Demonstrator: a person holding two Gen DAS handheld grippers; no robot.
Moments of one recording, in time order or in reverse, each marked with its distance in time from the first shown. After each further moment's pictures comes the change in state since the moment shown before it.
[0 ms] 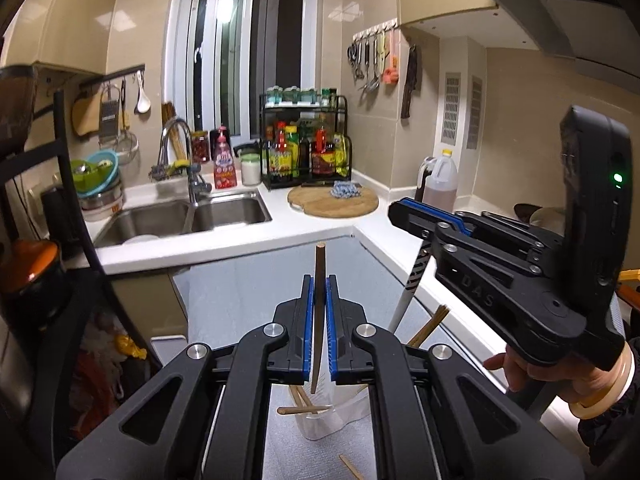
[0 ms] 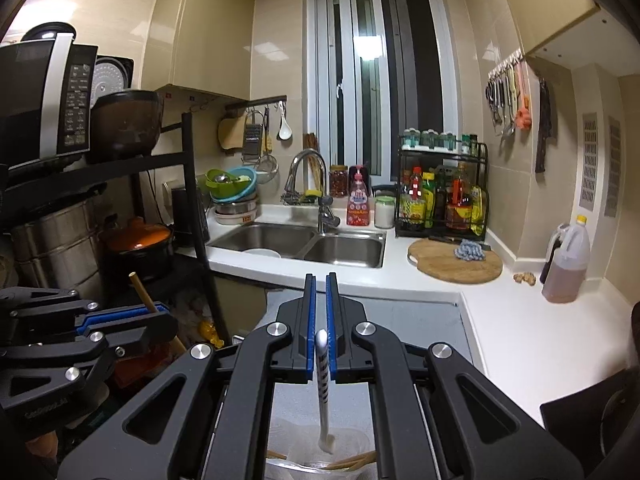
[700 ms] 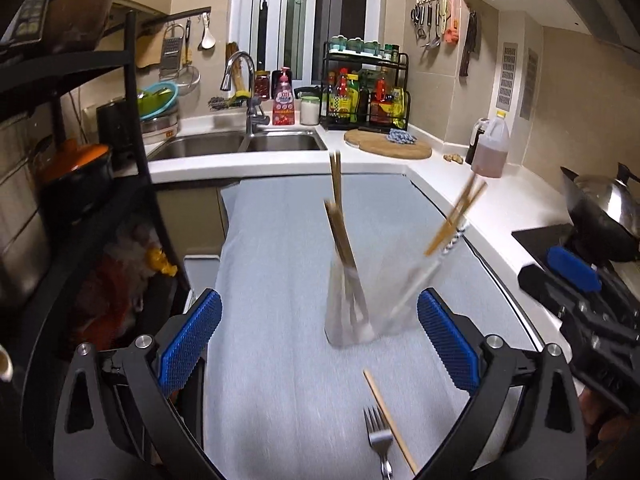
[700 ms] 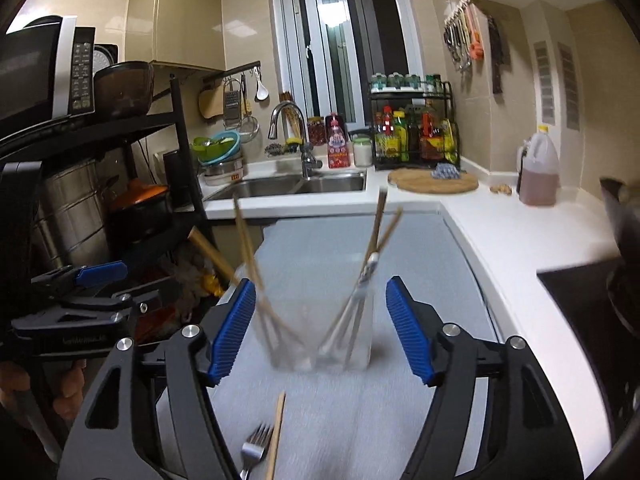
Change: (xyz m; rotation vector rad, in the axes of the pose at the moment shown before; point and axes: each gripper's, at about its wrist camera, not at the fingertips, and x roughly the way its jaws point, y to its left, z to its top) left arm -0.034 0.004 -0.119 -0.144 0.117 0.178; right arm -0.088 0.015 -0.137 0.131 0.112 -0.055
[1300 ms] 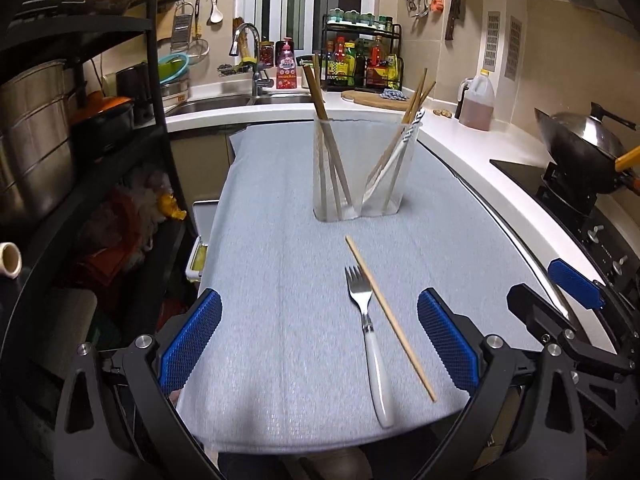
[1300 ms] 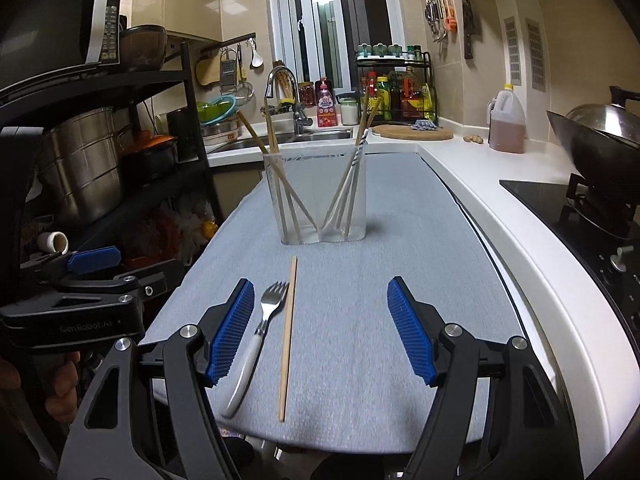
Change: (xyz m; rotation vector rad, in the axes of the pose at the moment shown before) left arm -0.069 -0.022 -0.125 0.007 0.075 0.032; right arm -0.099 0.025 -0.129 0.000 0.083 -0.065
